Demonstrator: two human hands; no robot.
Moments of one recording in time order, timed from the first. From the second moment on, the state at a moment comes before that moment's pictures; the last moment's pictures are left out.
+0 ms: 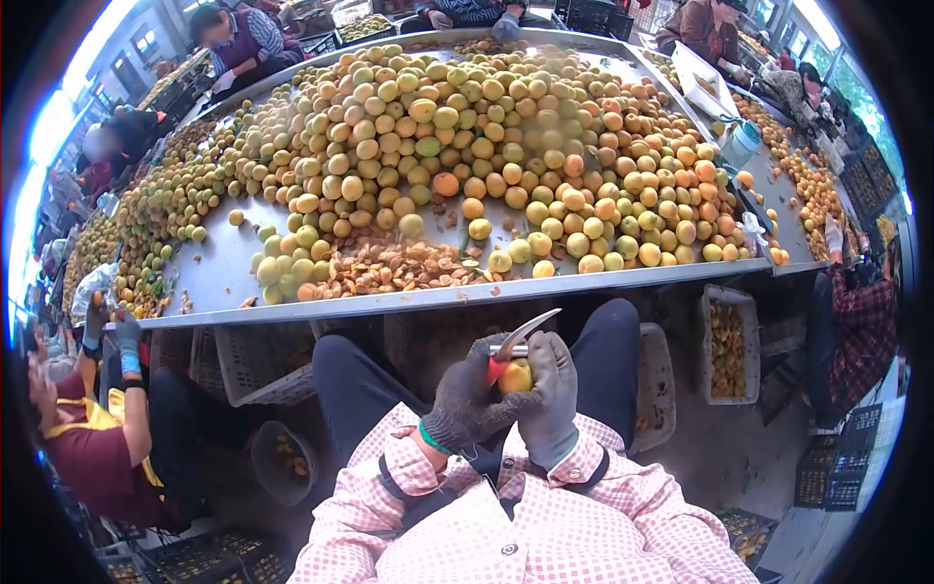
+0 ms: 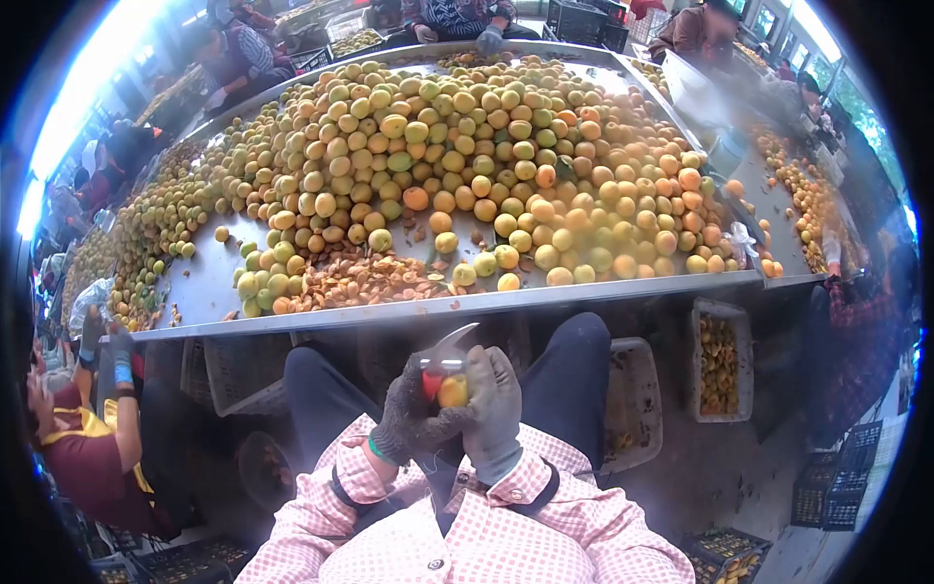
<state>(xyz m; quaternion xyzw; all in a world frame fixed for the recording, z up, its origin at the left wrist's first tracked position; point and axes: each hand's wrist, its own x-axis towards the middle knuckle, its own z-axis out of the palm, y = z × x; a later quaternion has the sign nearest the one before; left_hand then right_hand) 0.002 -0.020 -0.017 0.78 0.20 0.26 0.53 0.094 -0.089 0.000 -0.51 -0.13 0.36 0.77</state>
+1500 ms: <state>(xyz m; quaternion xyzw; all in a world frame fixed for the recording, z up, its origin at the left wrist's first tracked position) 0.014 -0.030 0.019 0.11 0.33 0.18 0.92 0.117 -0.062 -0.025 -0.55 -0.49 0.10 0.67</state>
